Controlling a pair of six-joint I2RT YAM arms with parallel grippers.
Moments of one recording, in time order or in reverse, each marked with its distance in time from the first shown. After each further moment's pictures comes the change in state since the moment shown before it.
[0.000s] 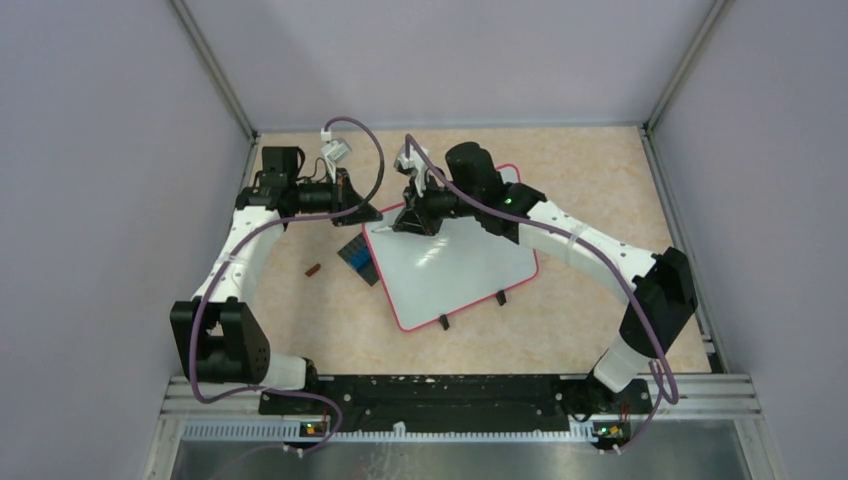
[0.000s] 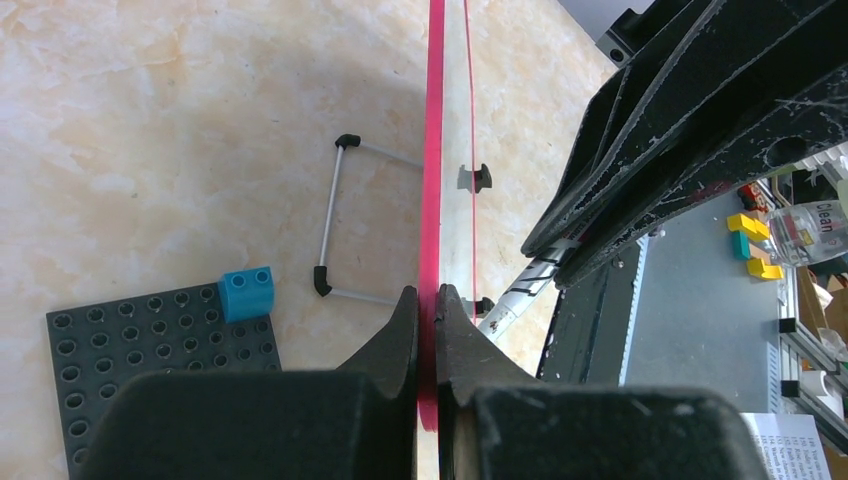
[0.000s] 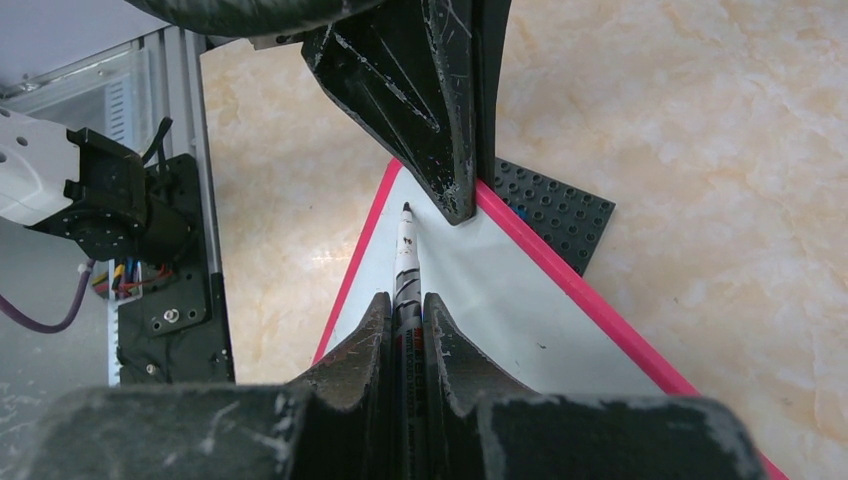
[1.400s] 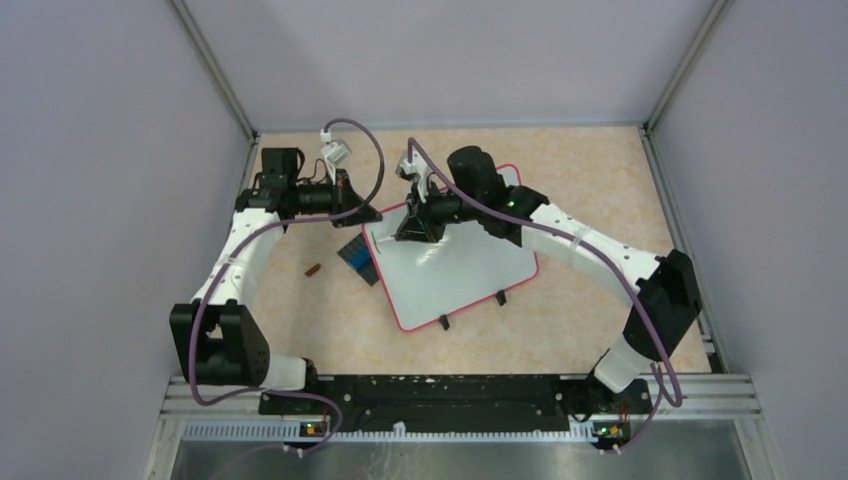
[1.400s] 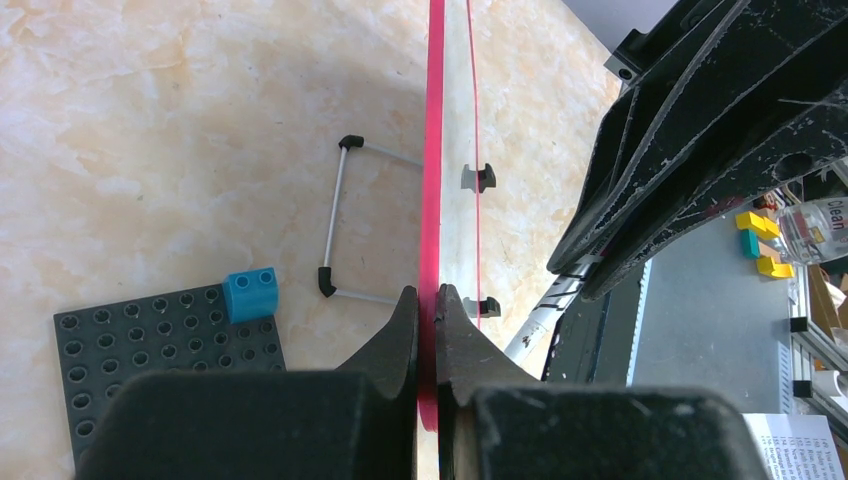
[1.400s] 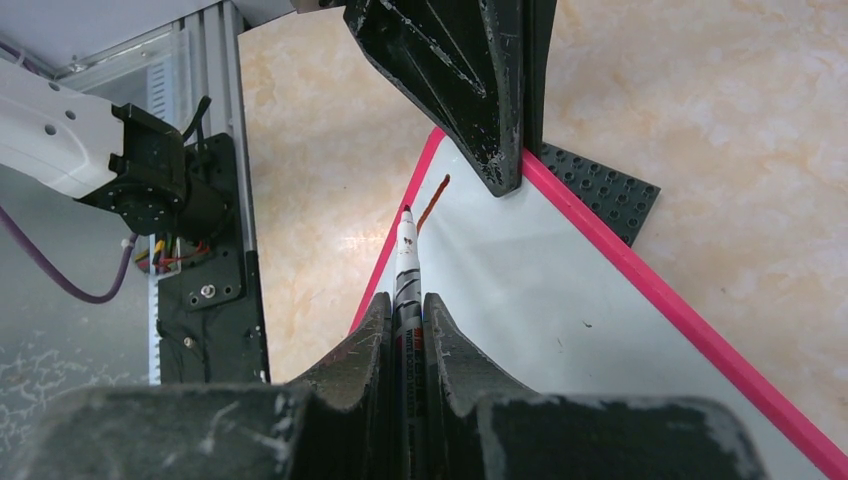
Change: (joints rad) left arm 0.000 -0.012 -0.014 0.013 -0.004 0.008; right arm 0.000 -0.023 -0.030 -0.023 -0.059 0.013
